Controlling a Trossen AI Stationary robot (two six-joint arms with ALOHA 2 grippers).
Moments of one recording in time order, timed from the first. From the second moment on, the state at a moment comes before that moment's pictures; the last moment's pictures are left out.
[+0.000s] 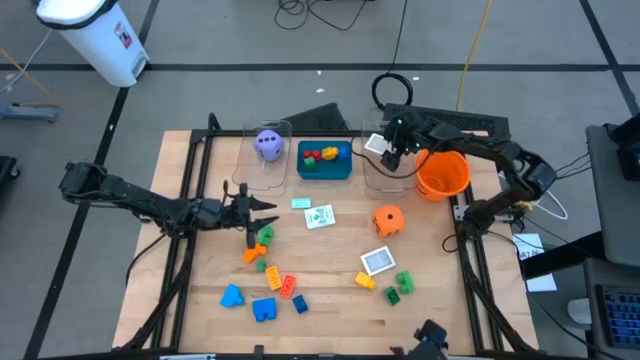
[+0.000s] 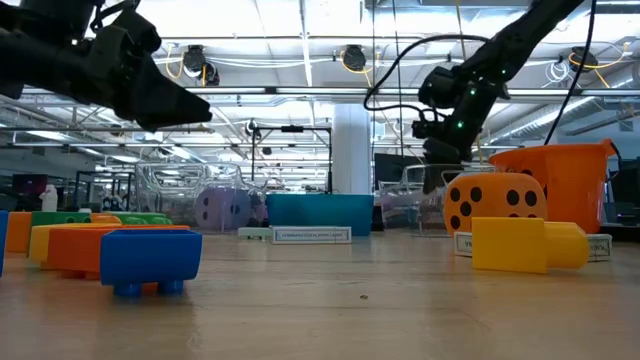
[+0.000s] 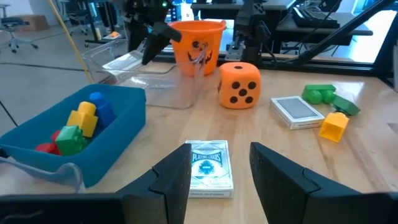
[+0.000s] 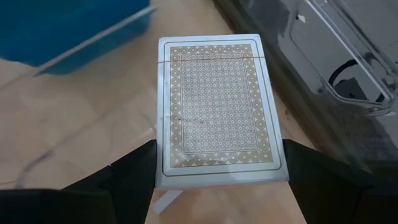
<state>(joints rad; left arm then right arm) -0.17 0.94 0.18 0.57 -0.36 -0.08 -0.81 1.49 0.93 -0.39 -0.03 -0.24</state>
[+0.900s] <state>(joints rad) -0.15 0.94 0.18 0.53 -0.36 -0.09 -0.84 1.54 0.95 -0.41 -0.03 -0.25</state>
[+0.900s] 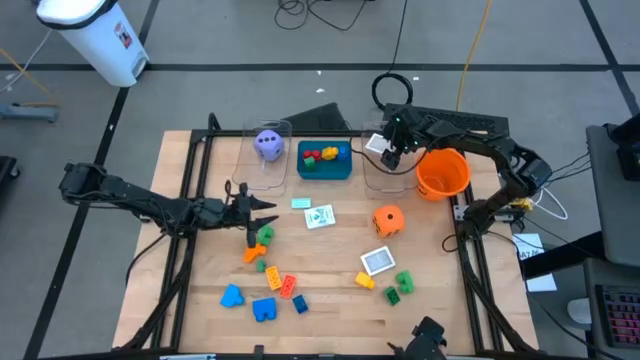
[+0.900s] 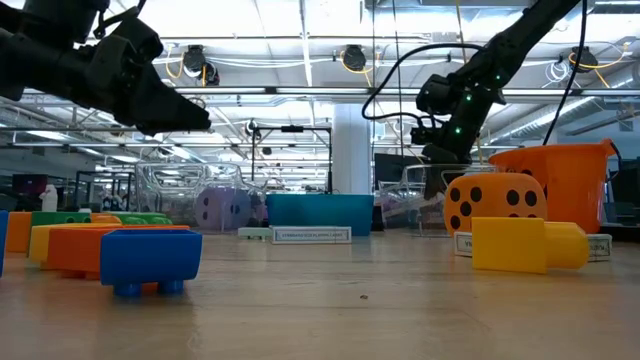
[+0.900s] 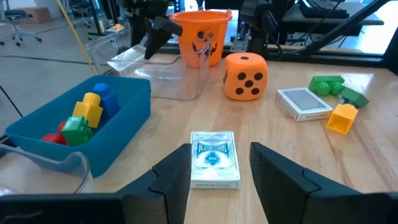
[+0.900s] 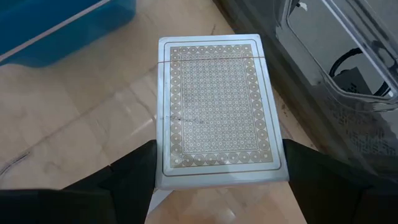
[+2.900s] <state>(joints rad) -0.15 0.94 0.18 0.52 -0.37 -0.01 -0.77 1.50 0.90 -0.18 -0.03 -0.31</state>
